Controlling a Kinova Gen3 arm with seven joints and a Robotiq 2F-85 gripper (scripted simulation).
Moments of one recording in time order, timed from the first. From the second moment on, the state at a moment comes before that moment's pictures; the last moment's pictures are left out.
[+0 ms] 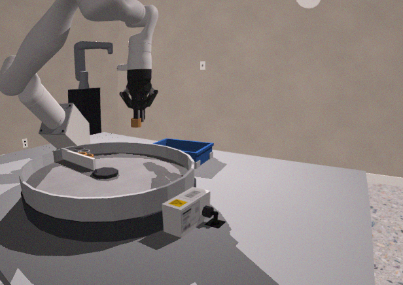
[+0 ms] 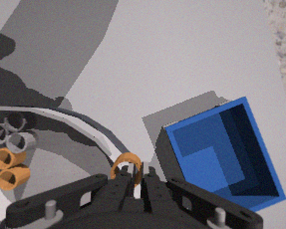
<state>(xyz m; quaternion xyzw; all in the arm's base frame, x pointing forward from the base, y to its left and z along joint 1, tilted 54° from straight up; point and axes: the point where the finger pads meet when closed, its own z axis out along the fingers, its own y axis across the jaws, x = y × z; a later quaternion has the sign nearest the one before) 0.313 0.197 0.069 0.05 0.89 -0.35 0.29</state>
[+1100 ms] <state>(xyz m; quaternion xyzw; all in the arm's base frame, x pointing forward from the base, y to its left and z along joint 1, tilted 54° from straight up) 0.334 0.276 -0.001 0.05 0.89 -0.35 0.29</state>
